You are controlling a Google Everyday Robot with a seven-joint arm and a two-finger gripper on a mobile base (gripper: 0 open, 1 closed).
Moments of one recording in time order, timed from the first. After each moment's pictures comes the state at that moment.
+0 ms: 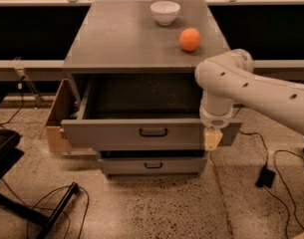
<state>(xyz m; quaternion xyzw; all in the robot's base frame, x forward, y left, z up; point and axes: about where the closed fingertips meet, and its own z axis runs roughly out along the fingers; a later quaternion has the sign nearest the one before) 0.562 -0.194 0.680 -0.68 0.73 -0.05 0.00</state>
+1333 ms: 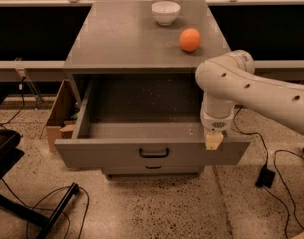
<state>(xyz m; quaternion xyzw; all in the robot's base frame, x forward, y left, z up) 0.548 -0.192 0.682 -0.68 0.73 -0.04 -0.01</state>
